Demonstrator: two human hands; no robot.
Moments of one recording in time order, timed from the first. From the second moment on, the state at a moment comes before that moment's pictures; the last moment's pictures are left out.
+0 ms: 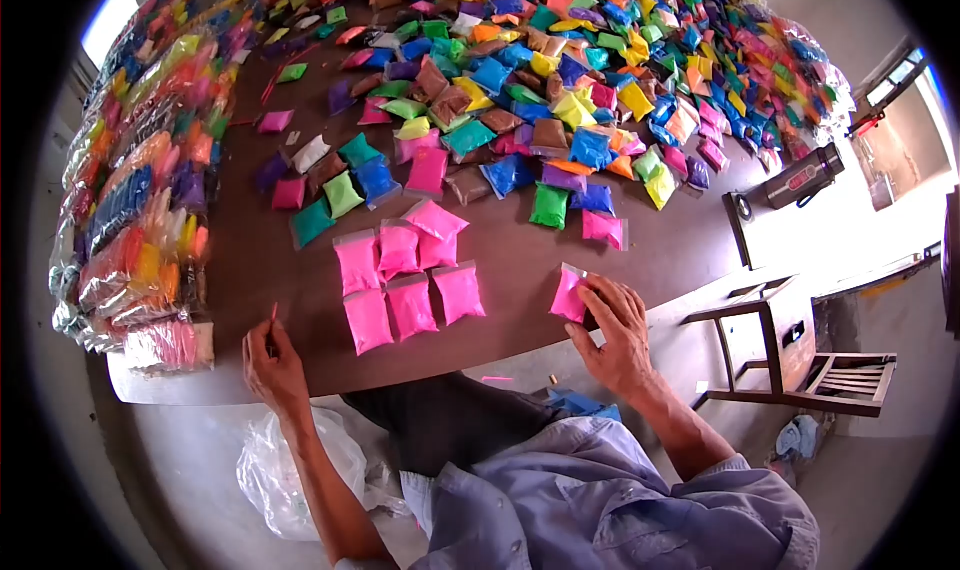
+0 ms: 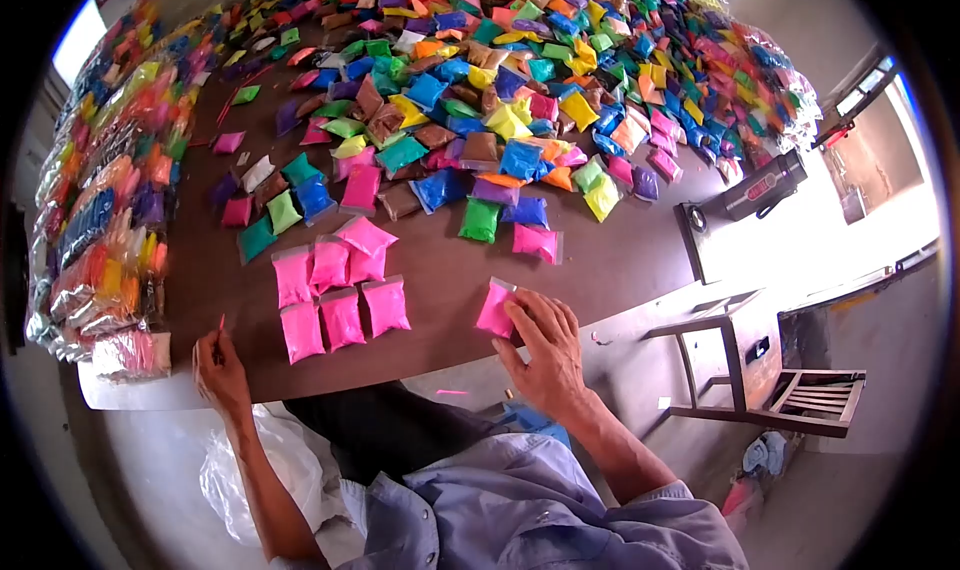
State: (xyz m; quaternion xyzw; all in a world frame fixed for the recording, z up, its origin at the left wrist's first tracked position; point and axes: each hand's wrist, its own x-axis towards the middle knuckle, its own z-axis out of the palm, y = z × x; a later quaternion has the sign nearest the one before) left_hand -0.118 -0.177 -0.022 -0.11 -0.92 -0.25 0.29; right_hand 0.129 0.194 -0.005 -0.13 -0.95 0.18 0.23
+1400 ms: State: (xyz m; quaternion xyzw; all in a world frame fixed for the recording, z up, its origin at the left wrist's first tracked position) left_hand 0.058 -0.023 0.004 -0.14 -0.71 -0.64 -0.24; right_hand 0.115 0.120 0.010 -0.16 -0.63 0.75 0.11
